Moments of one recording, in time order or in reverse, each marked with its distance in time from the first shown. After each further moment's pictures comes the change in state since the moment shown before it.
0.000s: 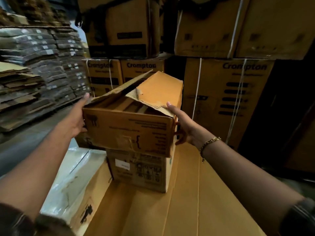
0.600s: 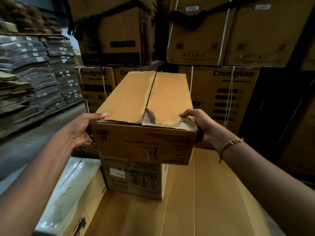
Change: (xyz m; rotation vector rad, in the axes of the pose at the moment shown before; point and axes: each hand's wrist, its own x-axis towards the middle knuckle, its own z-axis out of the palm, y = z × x) left_hand -0.049 0.013 0.031 -0.031 -0.327 0.067; right_hand -0.026 -0.017 -0.062 0.183 0.032 0.056
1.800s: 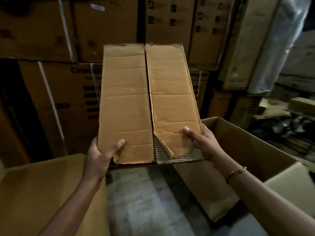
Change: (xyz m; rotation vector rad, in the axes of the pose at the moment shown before) left_hand -0.111 -0.095 0.651 -0.032 -0.257 0.309; right_hand -0.340 0.119 -0.527 -0.271 0.826 -0.497
